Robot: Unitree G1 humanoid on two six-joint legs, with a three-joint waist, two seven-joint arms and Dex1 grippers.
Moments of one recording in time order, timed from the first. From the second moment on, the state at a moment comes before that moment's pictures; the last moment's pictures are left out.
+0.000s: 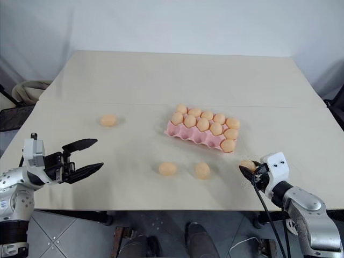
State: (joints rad) left arm -0.16 0.66 0.38 0.17 -0.64 0.05 -1.32; right arm 0.09 -0.59 -0.29 -0.30 0.38 0.50 0.59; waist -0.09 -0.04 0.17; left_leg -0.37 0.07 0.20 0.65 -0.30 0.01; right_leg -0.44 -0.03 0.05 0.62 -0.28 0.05
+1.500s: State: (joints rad) left arm -0.19 0.64 0.37 0.14 -0.64 0.05 -1.28; right arm -0.16 -0.64 -0.13 -0.46 0.50 0.65 0.69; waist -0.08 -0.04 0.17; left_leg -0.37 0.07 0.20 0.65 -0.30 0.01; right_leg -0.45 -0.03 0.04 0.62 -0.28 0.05
